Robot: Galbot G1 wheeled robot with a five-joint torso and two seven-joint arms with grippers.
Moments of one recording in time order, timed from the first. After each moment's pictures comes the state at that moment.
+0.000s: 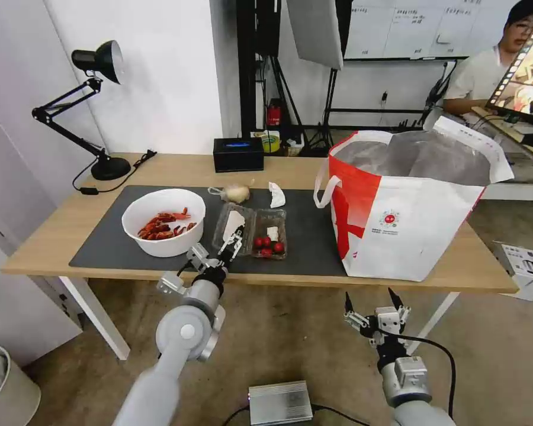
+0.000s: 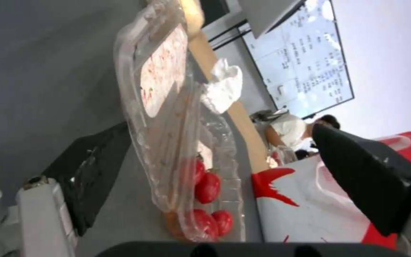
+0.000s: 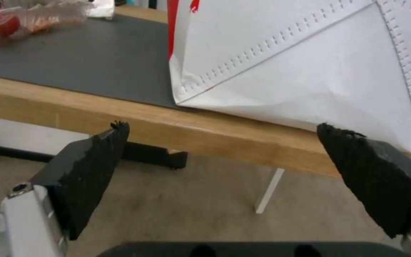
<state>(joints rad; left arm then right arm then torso) 1.14 -1.34 -0.23 -1.94 -1.27 0.07 -0.35 -1.64 1.23 0.39 2.06 0.06 -0.03 0.28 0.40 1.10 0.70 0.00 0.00</state>
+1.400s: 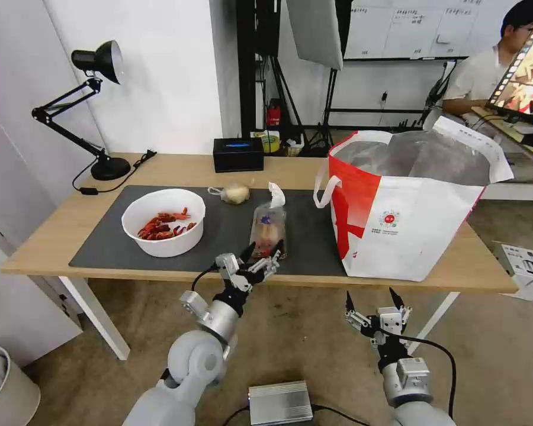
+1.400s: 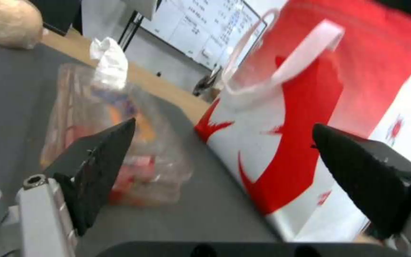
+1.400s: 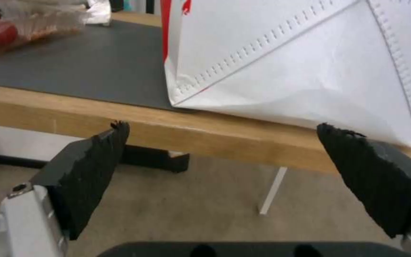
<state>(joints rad) 1.23 -1.32 -0.16 -1.89 -0.75 0.01 0.12 -1.65 1.26 0.41 2.06 0.08 0.00 0.26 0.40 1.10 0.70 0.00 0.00</state>
